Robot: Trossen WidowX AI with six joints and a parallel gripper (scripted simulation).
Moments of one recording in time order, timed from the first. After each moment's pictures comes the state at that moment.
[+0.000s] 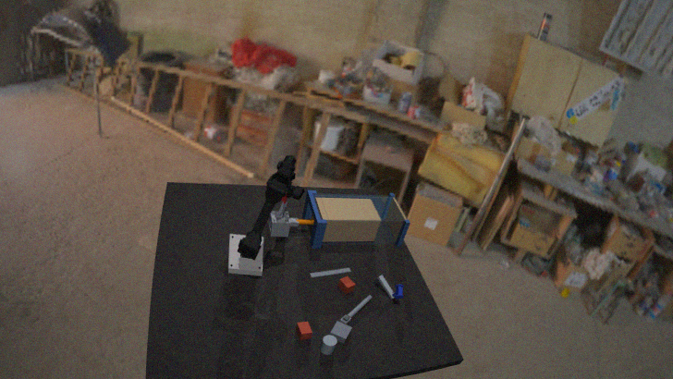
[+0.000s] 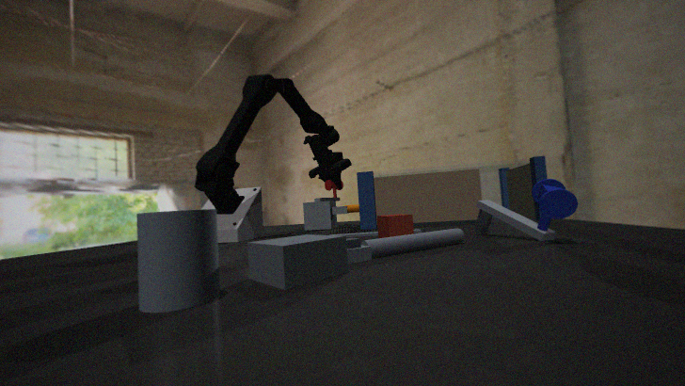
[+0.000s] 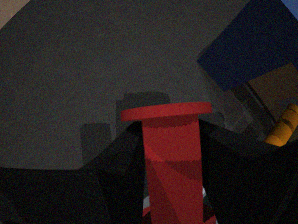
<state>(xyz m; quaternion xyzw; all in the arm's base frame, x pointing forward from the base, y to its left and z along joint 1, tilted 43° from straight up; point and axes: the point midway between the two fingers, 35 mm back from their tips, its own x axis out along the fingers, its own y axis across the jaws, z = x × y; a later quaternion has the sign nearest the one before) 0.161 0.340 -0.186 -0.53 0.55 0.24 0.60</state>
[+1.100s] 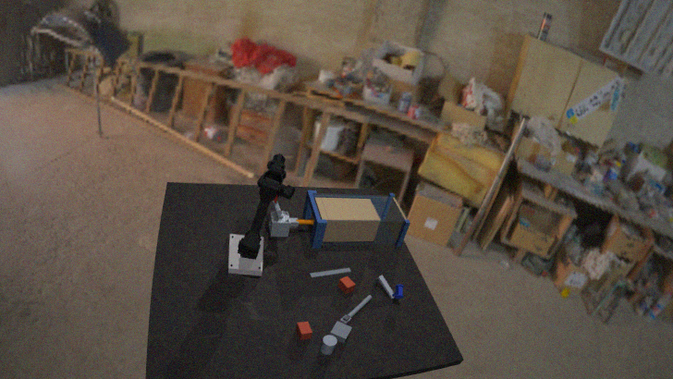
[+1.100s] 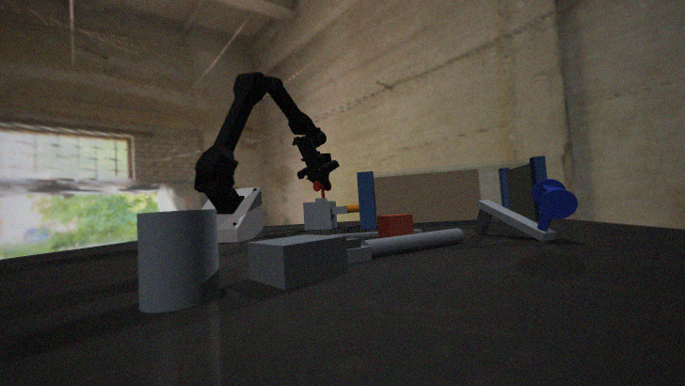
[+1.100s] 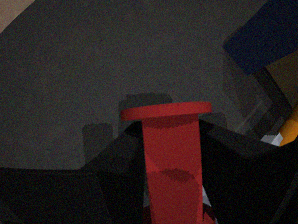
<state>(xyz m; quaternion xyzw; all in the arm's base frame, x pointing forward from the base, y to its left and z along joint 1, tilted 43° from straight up) 0.113 0.337 -0.186 -0.53 0.55 0.25 0.60</state>
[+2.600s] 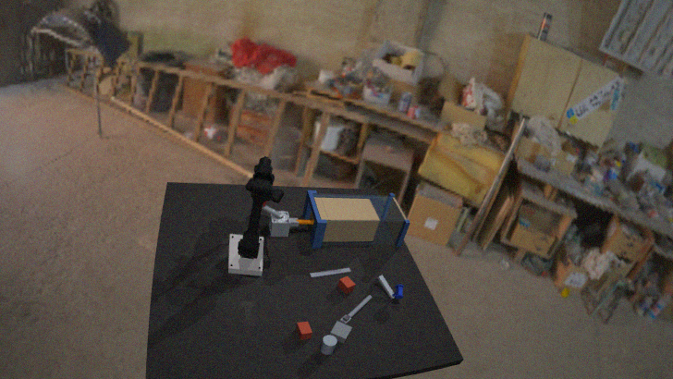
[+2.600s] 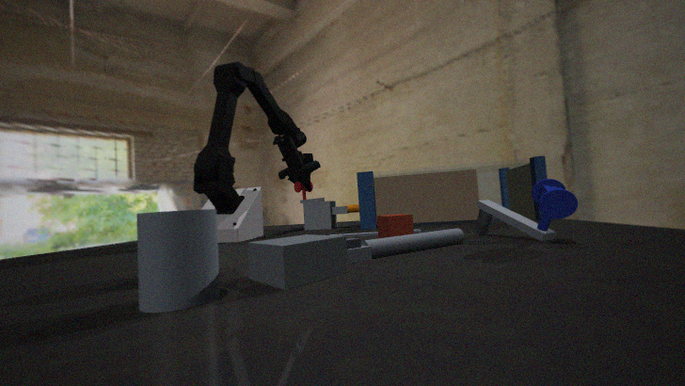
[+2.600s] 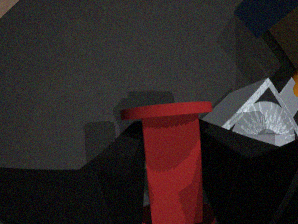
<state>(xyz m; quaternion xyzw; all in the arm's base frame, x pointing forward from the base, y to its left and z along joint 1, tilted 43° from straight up) 0.055 0.303 -0.161 -0.53 0.56 0.26 0.59</state>
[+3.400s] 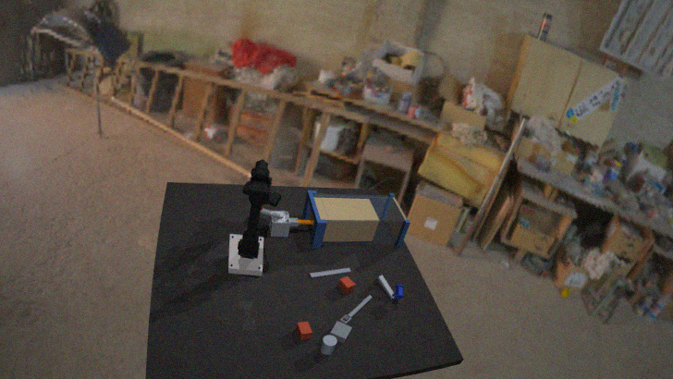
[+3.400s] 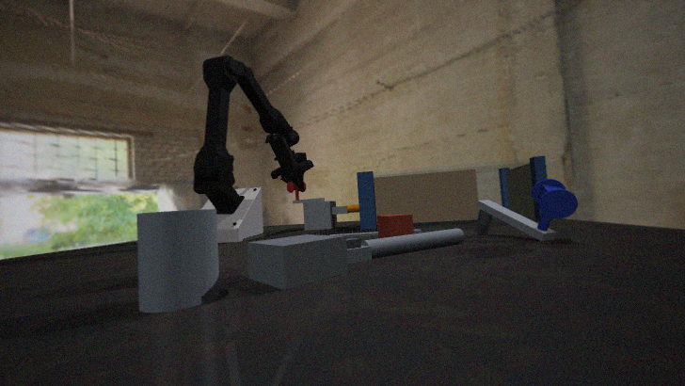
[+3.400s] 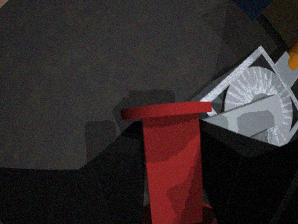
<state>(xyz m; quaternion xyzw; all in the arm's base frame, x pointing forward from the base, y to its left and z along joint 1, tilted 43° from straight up) 0.042 0.279 -0.142 -0.53 0.56 0.27 0.58</state>
